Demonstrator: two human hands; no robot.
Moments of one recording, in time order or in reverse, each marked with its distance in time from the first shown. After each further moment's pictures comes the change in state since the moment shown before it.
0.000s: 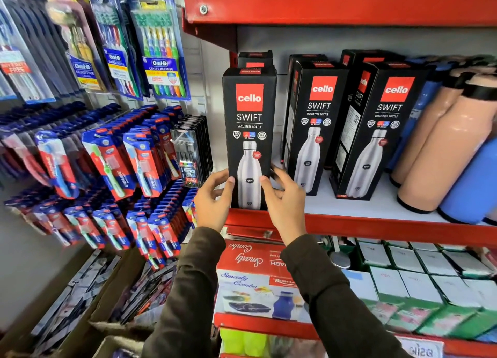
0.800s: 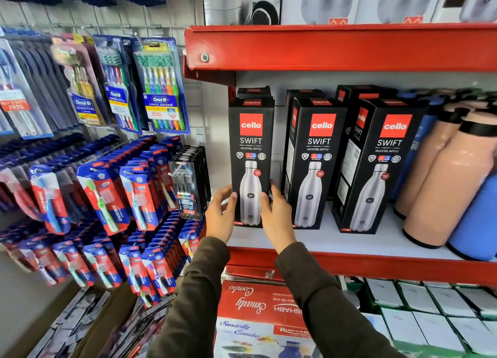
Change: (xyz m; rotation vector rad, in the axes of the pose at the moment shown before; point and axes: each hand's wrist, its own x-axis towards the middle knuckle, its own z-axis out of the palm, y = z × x) left_hand 0.063 -0.016 0.031 0.009 -0.109 -0.032; right_hand 0.064 0.013 0.030 -0.200 -0.027 -0.018
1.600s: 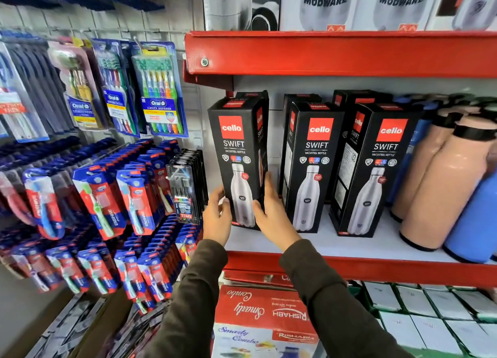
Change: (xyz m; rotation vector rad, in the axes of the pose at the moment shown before) left_hand 0.006 -0.004 -0.004 0.092 0.013 0.070; right_hand 0.007 -0.008 -0.011 -0.121 -0.259 -0.141
